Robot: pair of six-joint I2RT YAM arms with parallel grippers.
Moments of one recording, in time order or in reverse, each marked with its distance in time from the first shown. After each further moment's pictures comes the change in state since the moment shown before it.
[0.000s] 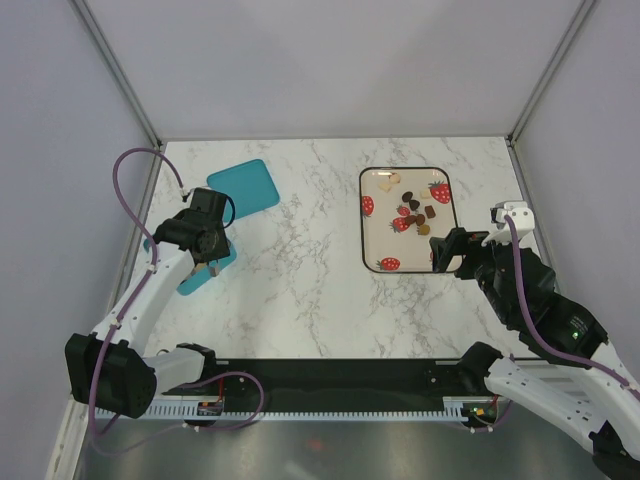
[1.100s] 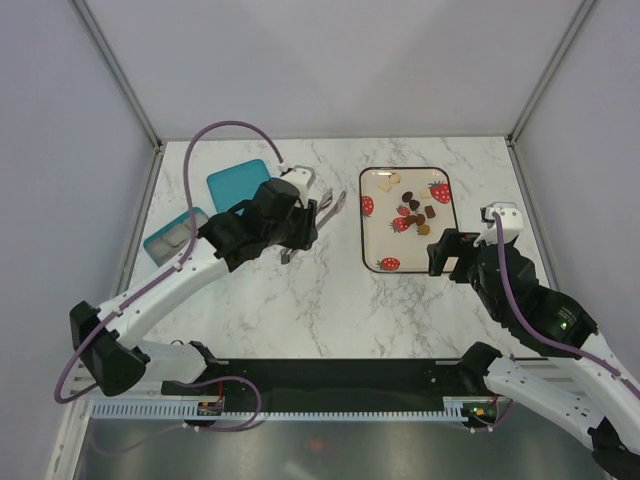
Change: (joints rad) left arm -0.484 0.073 0.240 0.203 0.241 0.072; right arm 0.000 0.053 -0.003 -0.095 0.012 0.106
